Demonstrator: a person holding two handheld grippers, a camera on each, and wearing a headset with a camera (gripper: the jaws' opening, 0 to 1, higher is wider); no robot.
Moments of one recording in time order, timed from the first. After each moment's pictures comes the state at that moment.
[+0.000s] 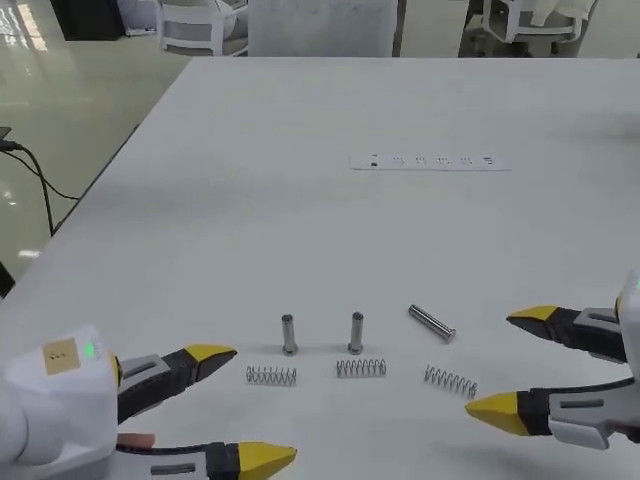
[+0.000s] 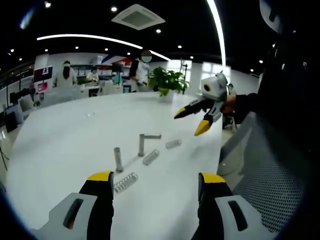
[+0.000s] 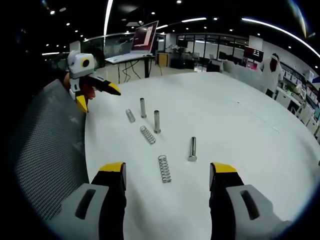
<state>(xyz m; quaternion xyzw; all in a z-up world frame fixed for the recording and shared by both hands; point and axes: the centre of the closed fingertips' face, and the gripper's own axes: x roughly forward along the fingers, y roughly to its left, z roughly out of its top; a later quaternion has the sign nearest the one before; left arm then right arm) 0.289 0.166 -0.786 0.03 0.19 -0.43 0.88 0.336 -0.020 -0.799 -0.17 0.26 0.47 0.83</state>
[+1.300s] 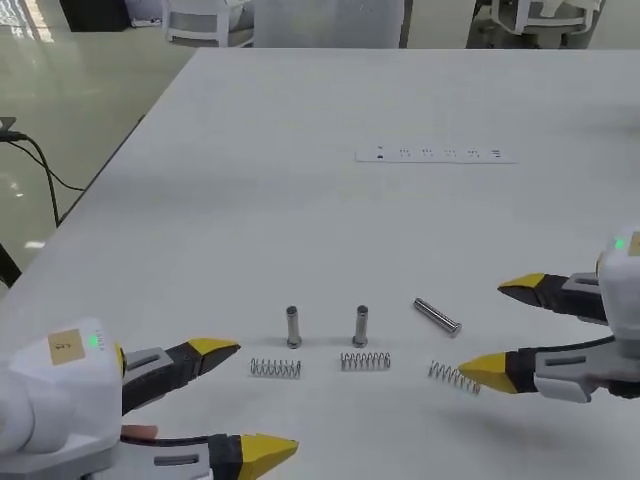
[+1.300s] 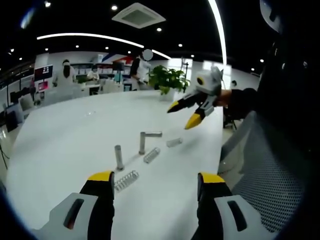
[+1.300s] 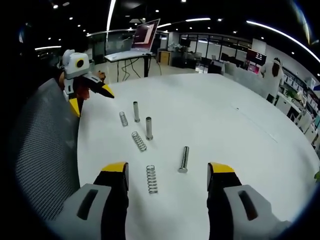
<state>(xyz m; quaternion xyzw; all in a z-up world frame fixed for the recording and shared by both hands) 0.289 0.166 -0.788 0.04 0.19 -0.43 0.88 0.364 -0.009 -0.791 -0.20 0.25 0.47 0.82</state>
